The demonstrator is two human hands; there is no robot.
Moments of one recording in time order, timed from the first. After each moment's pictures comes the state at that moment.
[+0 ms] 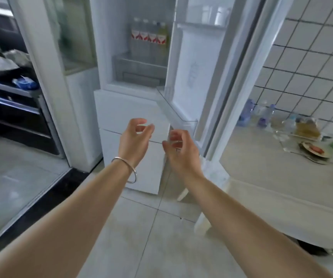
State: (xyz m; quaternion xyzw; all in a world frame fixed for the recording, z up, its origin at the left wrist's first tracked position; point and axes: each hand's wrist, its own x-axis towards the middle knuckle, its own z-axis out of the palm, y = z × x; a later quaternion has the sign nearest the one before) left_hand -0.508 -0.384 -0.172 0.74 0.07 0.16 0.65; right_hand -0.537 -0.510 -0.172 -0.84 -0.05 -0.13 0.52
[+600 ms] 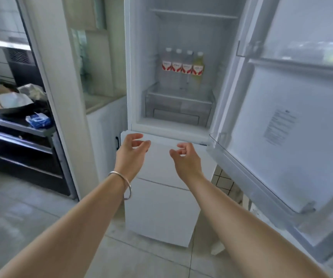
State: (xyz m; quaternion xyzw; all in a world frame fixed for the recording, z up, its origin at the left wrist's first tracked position) left_hand -0.232 -0.153 -0.172 0.73 0.06 0.15 0.66; right_hand -0.233 -0.304 -0.171 -0.82 0.02 -0.08 0.56
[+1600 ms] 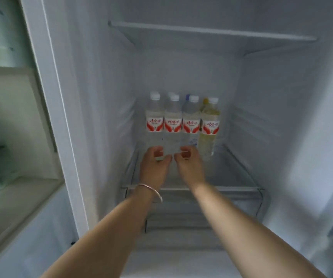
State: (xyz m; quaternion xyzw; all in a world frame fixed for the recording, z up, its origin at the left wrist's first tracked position) left_hand 0.328 -0.179 -0.105 0.73 -0.05 0.11 0.67; right_hand 0.308 -0.272 -0.092 -0.80 0.10 -0.24 0.54
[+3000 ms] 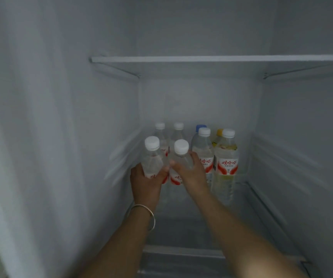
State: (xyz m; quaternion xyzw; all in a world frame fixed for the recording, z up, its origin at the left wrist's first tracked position) left_hand 0.424 -0.185 -0.078 0.66 -0.07 0.30 0.69; right_hand 0.413 -0.299 -0.057 -0.71 -0.06 -0.24 0.66
